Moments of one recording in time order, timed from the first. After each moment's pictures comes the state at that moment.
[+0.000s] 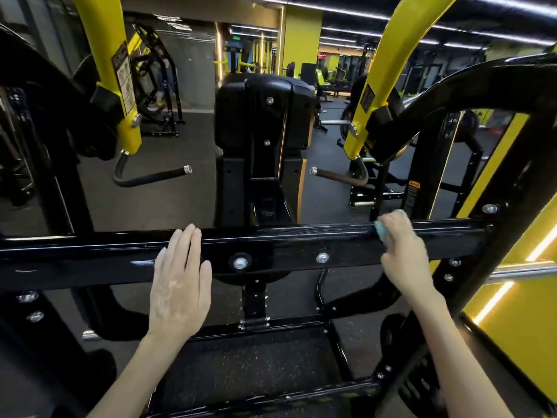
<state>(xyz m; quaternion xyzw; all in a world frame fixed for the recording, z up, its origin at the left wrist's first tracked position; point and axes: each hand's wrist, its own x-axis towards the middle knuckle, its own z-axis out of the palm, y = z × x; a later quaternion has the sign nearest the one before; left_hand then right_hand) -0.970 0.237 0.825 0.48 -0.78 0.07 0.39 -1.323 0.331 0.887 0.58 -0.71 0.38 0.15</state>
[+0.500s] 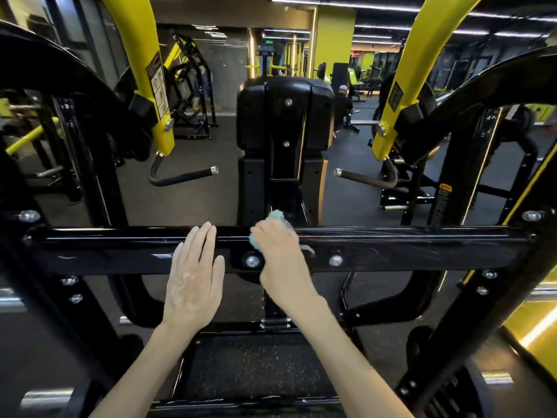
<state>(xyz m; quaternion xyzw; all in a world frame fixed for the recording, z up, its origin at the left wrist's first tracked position) -0.971 0.241 0.832 0.48 -0.78 0.08 0.39 -1.139 0.274 0.876 0.74 -0.56 0.36 0.11</state>
